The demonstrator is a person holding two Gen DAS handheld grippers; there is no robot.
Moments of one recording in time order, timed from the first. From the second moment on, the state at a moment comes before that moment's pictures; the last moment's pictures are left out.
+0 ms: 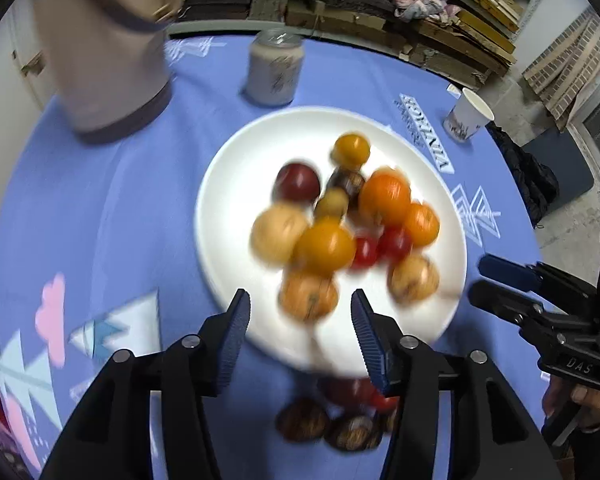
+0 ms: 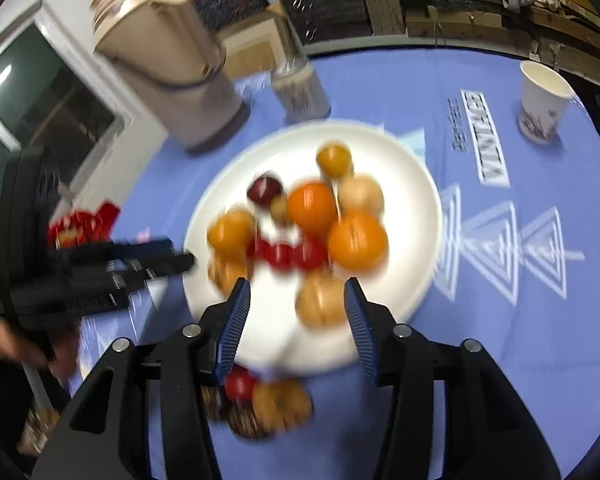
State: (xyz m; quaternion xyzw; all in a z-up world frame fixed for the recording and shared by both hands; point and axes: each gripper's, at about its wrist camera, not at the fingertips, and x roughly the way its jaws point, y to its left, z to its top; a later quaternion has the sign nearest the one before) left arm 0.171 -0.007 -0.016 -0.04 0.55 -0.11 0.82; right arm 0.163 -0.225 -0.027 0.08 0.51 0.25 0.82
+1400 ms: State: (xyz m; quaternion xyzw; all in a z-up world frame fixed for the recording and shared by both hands) left arm 0.062 0.012 -0.046 -0.05 0.60 -0.07 0.79; right arm 0.118 -0.180 -0.083 0.02 0.57 0.23 0.79
